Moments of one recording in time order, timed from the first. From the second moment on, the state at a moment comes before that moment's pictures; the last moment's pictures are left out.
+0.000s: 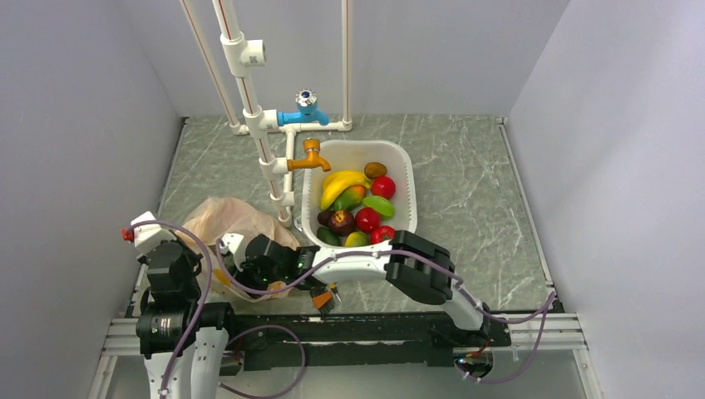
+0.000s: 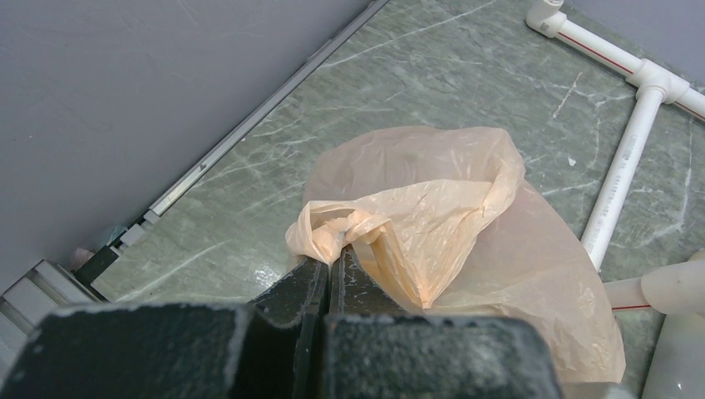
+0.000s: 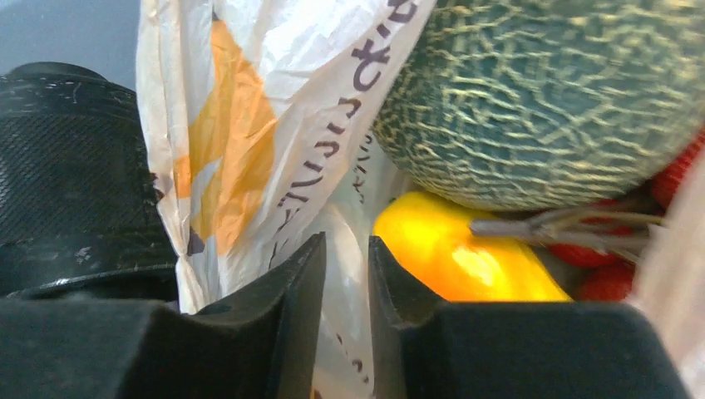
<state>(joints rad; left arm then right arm) 0.08 0.22 0.67 -0.79 -0.49 -0.33 1.34 2.16 1.54 0.10 -0.20 0.24</state>
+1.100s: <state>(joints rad) 0.08 0.27 0.67 -0.79 -0.48 -0.33 1.31 2.19 1.57 0.12 0.06 -0.45</state>
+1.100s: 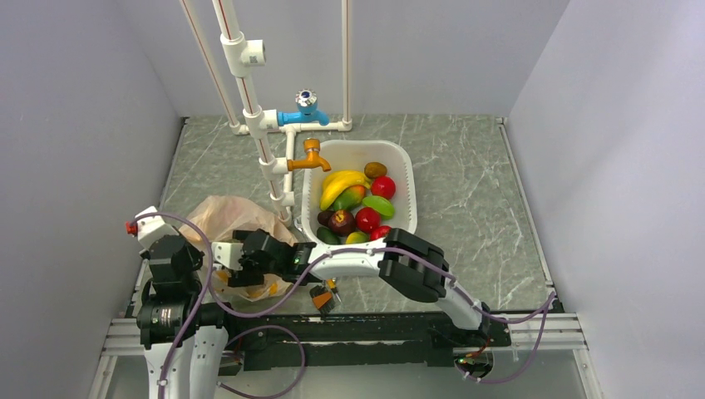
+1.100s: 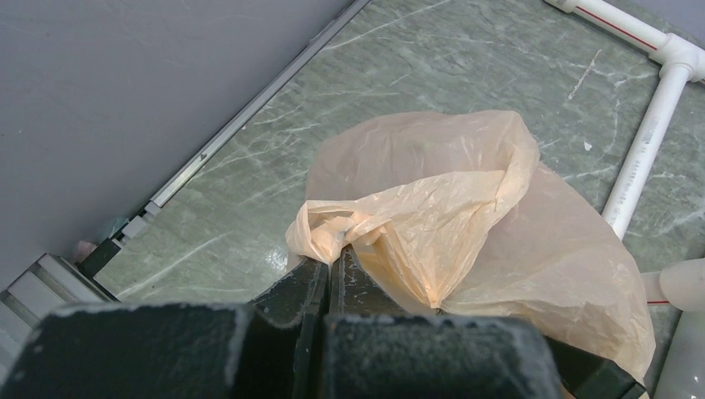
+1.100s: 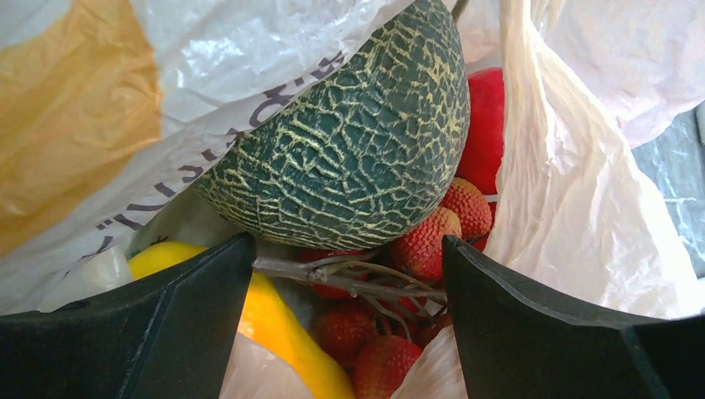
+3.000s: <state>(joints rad) 0.08 0.29 0.67 -0.79 -0.47 -0.31 1.19 2.01 1.61 0.31 -0.17 0.20</state>
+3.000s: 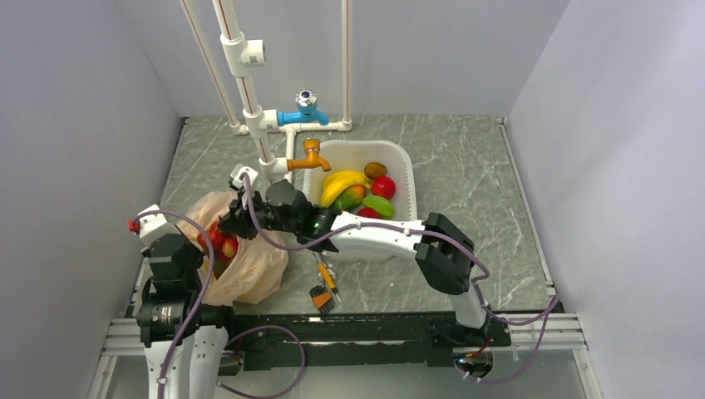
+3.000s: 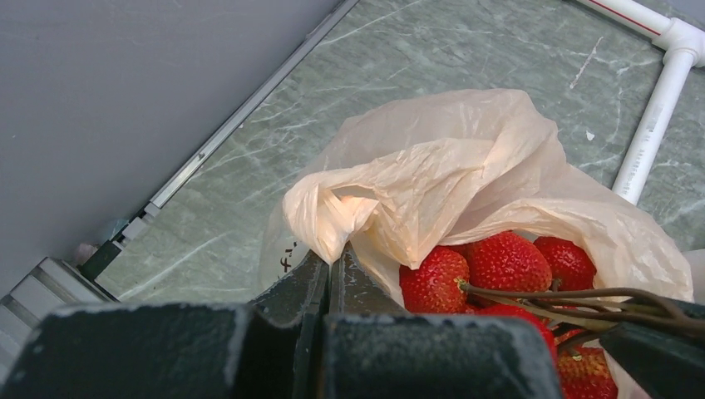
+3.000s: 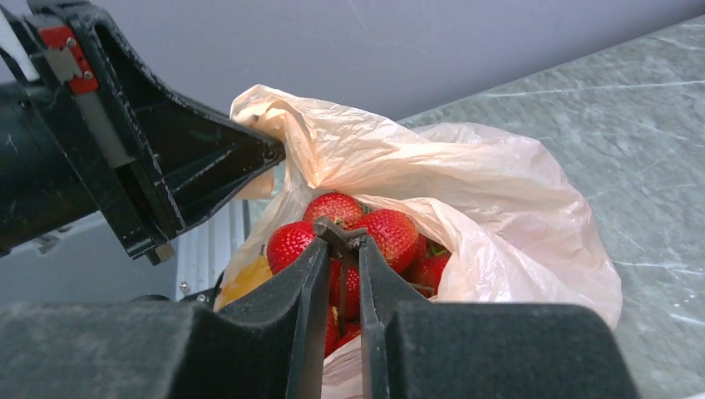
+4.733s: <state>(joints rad) 0.07 0.28 0.69 -0.81 -0.50 -0.33 0.83 1.36 0.89 0.63 -0.49 0.67</state>
